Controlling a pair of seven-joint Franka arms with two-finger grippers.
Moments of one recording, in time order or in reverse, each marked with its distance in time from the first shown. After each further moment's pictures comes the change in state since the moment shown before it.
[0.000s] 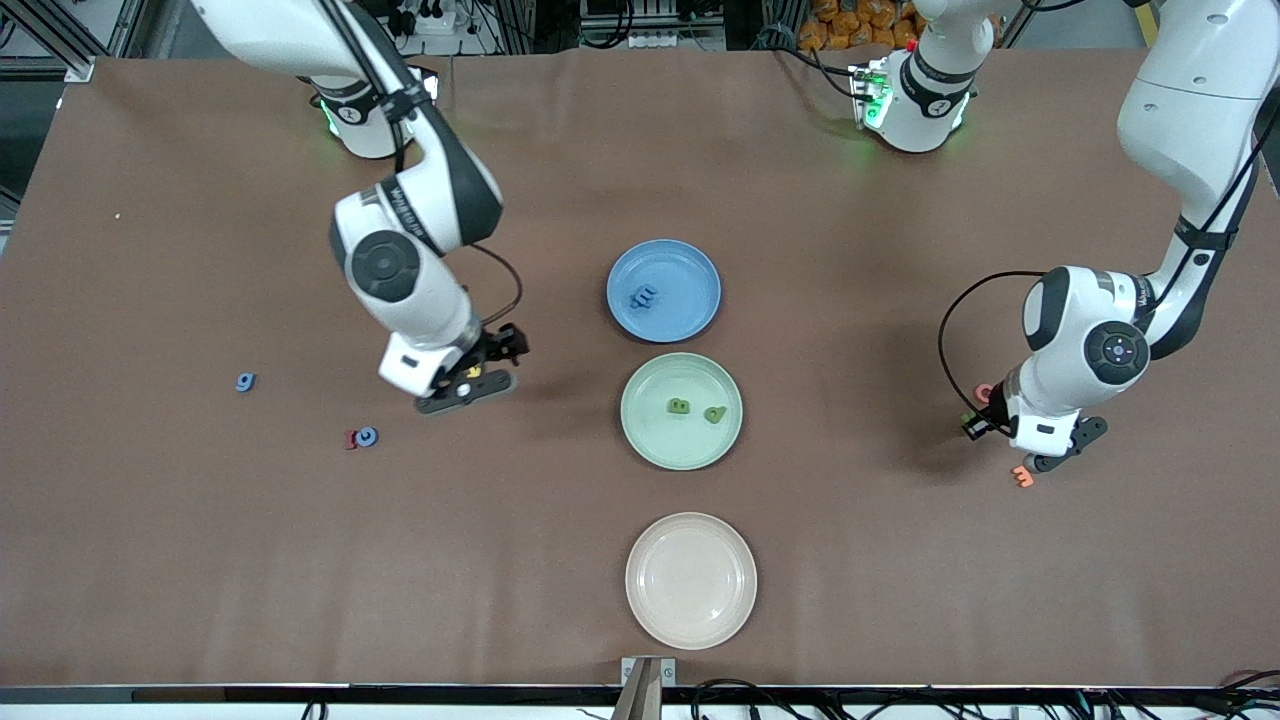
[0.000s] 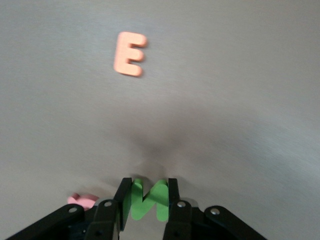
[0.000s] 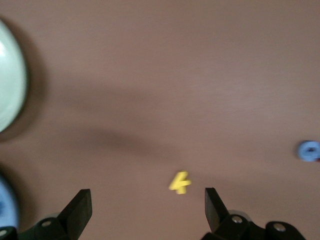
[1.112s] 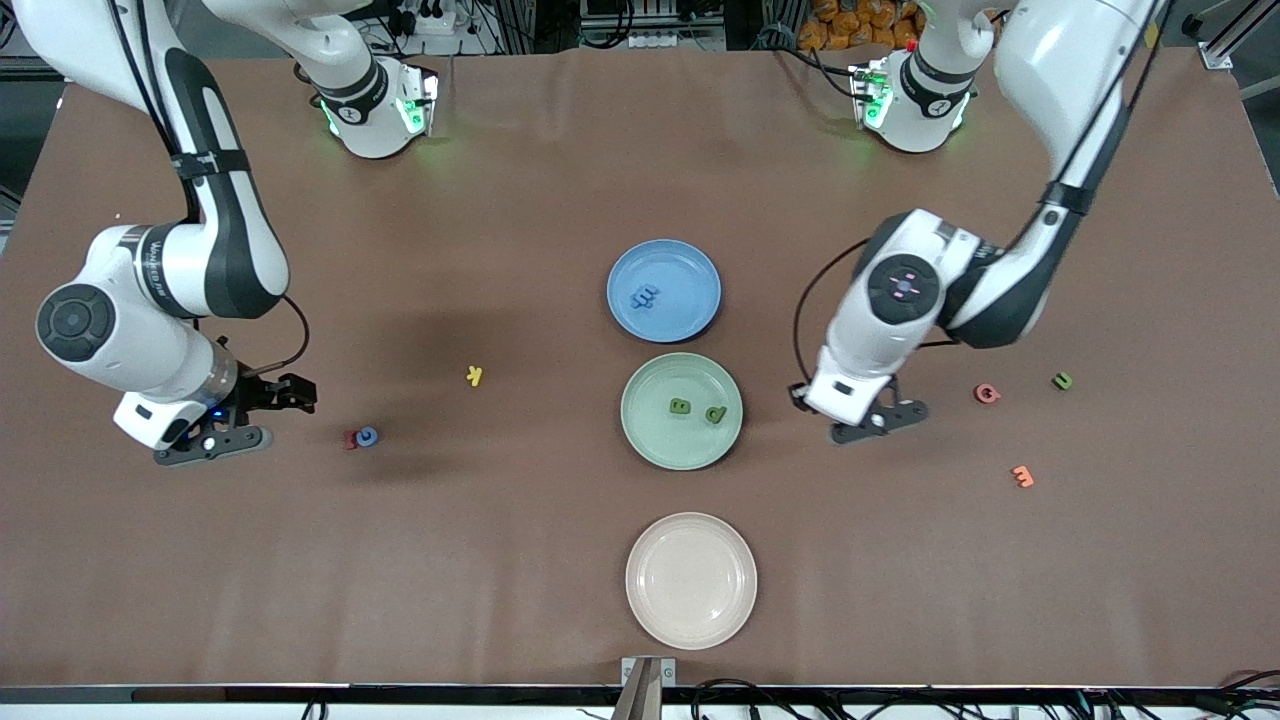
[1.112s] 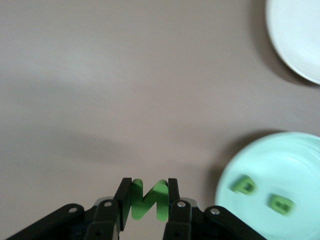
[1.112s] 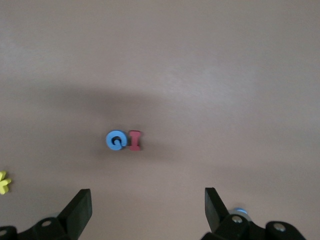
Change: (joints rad) left arm -0.339 -0.074 -0.159 0.191 0.000 -0.254 -0.144; right arm -0.295 -0.032 -0.146 -0.021 -0.013 -0.007 -0.335
